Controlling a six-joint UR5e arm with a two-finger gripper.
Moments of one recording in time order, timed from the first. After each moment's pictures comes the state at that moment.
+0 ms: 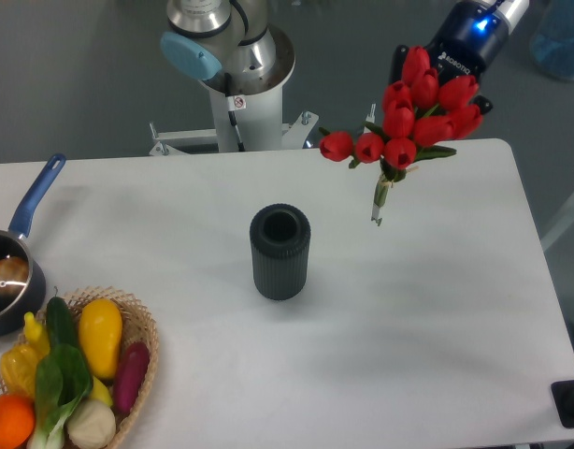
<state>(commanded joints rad) 3.08 -1.61 -1.60 -1.82 0.47 1.67</state>
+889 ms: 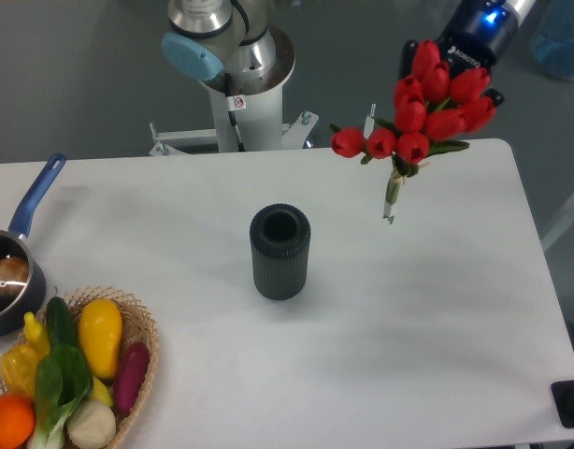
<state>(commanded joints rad) 3.11 -1.61 -1.60 -1.75 0.48 1.66</state>
